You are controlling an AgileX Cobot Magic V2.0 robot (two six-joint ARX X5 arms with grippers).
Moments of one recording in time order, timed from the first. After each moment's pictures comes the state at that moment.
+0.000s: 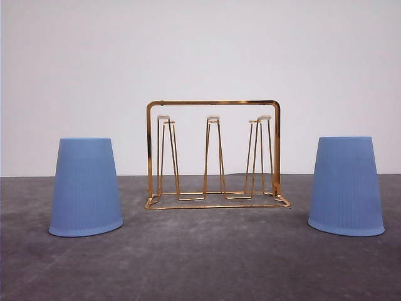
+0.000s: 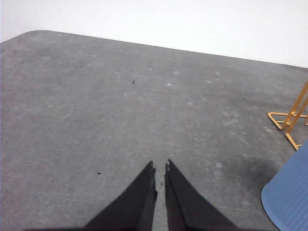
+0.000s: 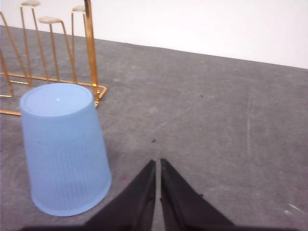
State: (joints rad) left_arx 0.03 0.00 0.03 -0.18 0.00 -0.12; right_arx 0.06 0.00 0.02 -0.16 -0.10 -0.06
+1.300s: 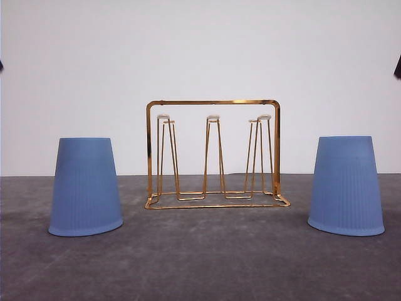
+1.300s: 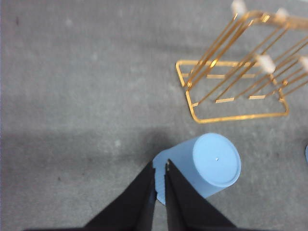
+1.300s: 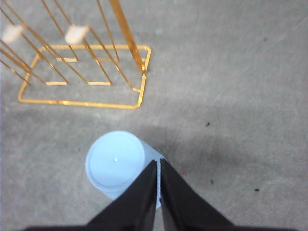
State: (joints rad) left_arx -0.06 0.93 0.85 -0.59 0.28 -0.15; right_arx 0.09 0.95 0.82 -0.58 -0.24 0.09
